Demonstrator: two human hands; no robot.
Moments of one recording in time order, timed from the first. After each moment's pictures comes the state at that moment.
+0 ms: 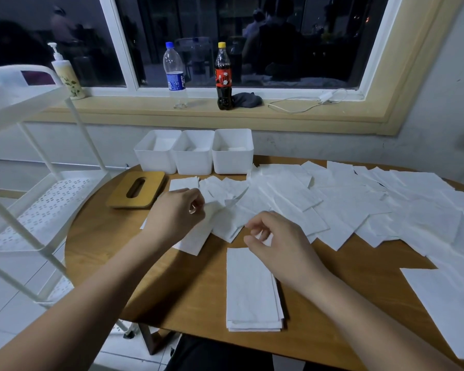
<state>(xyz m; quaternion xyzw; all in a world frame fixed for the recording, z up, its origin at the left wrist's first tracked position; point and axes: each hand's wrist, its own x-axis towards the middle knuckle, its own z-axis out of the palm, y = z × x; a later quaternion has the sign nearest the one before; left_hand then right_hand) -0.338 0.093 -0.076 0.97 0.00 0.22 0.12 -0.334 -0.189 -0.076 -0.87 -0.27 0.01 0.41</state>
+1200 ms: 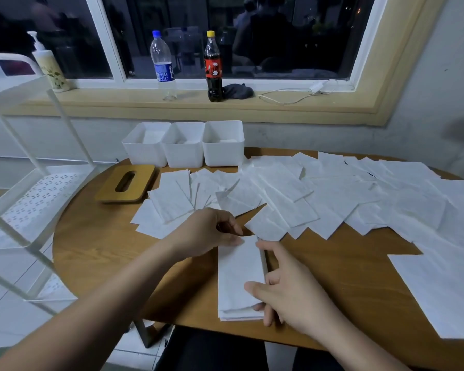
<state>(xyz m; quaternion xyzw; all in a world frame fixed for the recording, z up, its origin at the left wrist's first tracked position) -0.343 0.022 -0.091 0.93 -0.04 -0.06 0.36 -0.400 -0.222 -0.079 -0.83 -0.13 0.24 0.48</state>
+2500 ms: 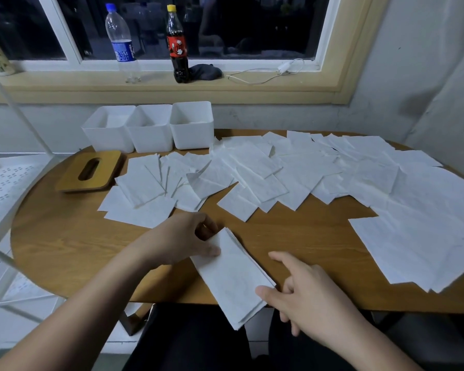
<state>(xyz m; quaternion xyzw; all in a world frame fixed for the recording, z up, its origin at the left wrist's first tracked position) -0.393 -0.008 -0.078 0.93 0.01 -0.18 0.33 -0.448 -0.292 -0.079 -0.91 -0.09 0.23 0.34</state>
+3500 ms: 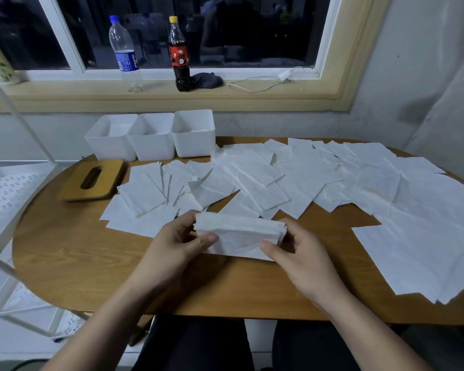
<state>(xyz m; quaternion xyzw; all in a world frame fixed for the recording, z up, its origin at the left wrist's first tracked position) -0.427 -0.015 -0.085 0.77 0.01 0.00 0.64 -0.394 -0.275 -0.091 -0.79 -0.12 0.06 0.60</state>
